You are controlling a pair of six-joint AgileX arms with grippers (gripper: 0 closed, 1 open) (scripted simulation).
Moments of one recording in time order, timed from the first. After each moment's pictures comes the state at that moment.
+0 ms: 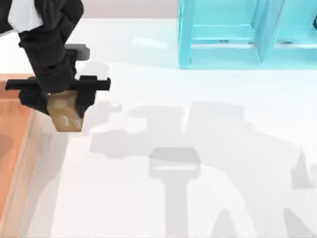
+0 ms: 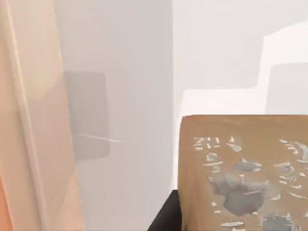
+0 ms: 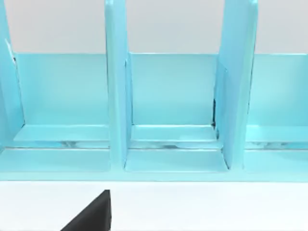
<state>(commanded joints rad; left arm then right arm) -0.29 2.00 1.58 -1.14 0.01 -0.23 0.00 0.00 0.00 0.00 0.00 0.00</state>
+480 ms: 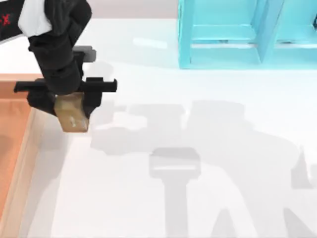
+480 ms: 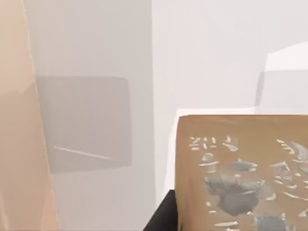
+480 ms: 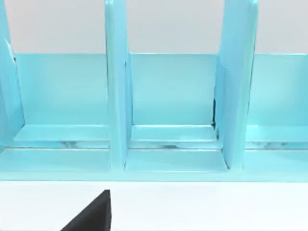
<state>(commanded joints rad) -0.31 2.02 1.57 -1.09 0.02 -0.26 0.00 0.00 0.00 0.00 0.00 0.00</state>
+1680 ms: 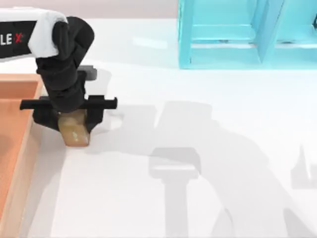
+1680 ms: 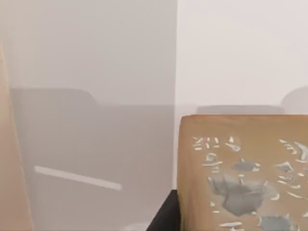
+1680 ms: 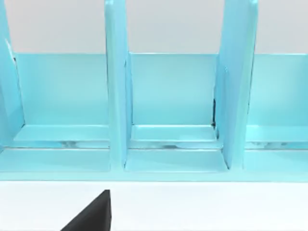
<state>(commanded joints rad) -0.29 2.08 1.46 -0.95 0.00 -0.27 0.00 0.00 0.00 0.00 0.00 0.00</state>
